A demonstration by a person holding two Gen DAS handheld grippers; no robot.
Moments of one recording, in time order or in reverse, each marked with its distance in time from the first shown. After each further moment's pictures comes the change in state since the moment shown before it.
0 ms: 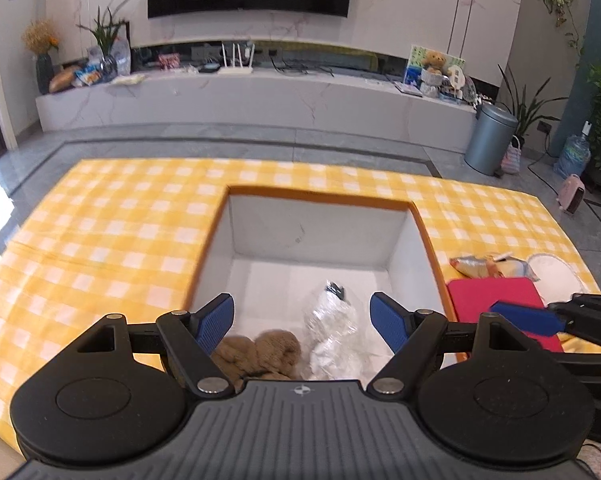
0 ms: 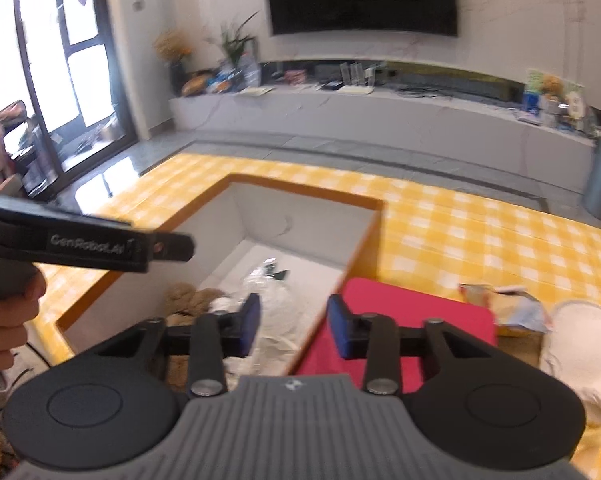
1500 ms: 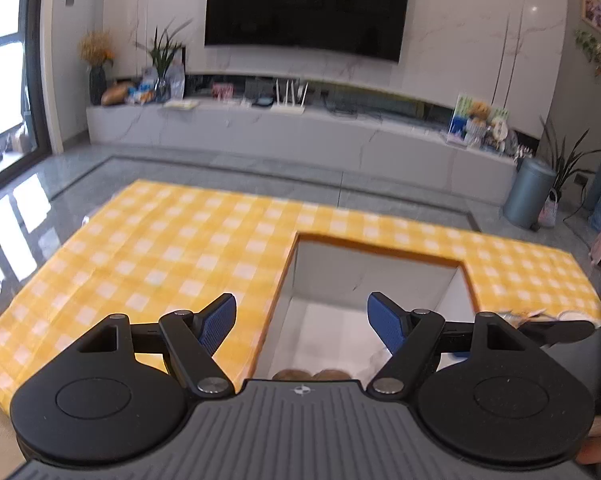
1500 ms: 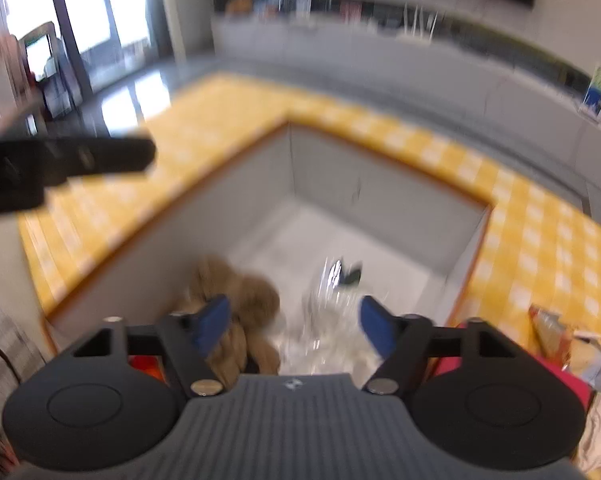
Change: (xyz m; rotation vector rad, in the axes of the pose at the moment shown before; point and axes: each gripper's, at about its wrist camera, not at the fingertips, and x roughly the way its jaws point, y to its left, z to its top) left arm -0.026 0.032 0.005 -0.093 -0.130 0.093; right arm 0.071 0.030 0.030 -0.105 0.154 0.068
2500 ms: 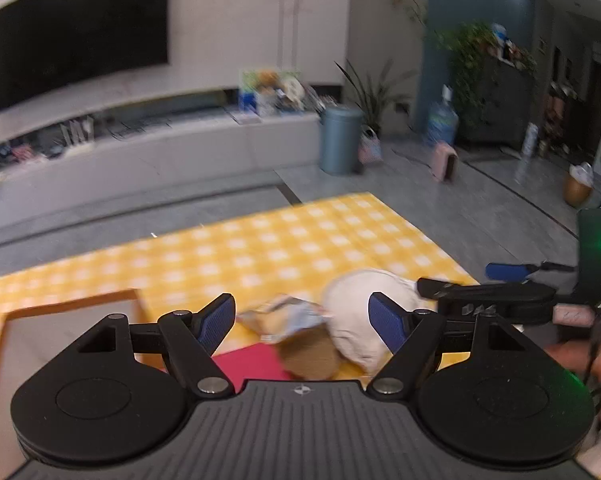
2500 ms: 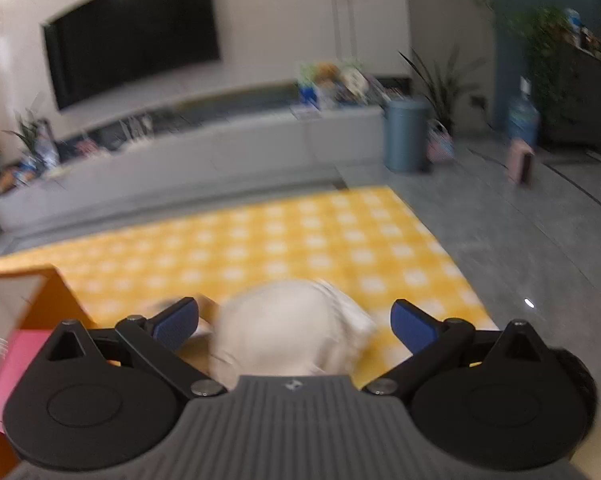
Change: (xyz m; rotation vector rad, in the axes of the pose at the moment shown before) left arm 0.008 -0.243 -0.009 0.387 0.061 -0.458; right arm -0.179 -0.220 -0.141 0.535 -0.248 -0.578
